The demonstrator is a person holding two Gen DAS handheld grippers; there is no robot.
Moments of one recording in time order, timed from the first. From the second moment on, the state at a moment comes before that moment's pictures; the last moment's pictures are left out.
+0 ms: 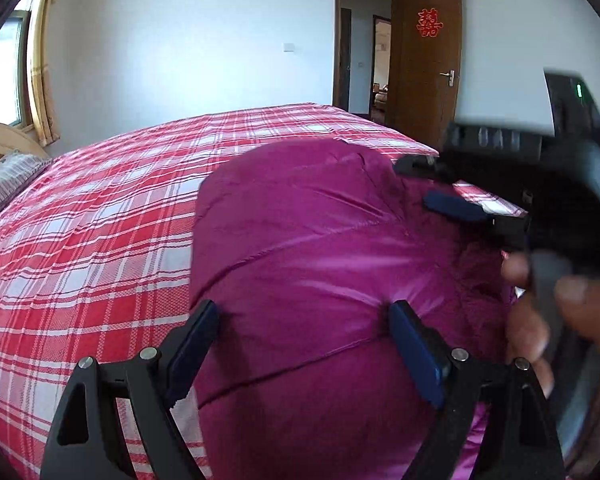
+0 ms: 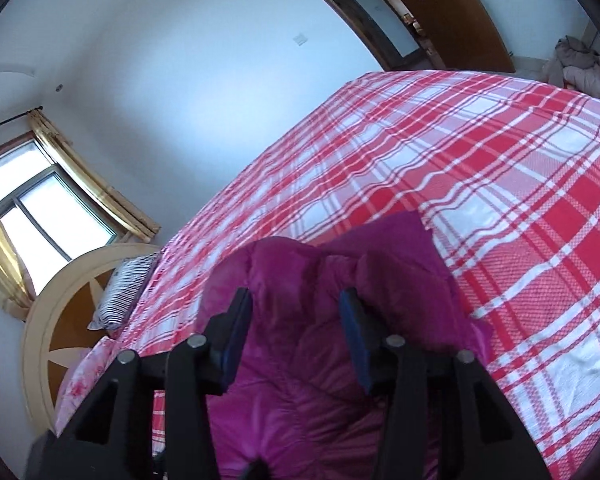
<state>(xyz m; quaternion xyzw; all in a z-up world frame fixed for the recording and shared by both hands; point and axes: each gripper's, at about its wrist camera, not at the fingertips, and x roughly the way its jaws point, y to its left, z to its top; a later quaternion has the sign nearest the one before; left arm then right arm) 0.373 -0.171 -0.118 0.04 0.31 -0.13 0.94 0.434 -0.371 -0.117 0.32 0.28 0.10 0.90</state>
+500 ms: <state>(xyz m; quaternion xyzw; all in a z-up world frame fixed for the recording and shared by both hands) 0.468 -0.172 -0.111 0.05 0.37 -0.02 0.93 0.429 -0.375 -0.134 0.27 0.29 0.07 0.92</state>
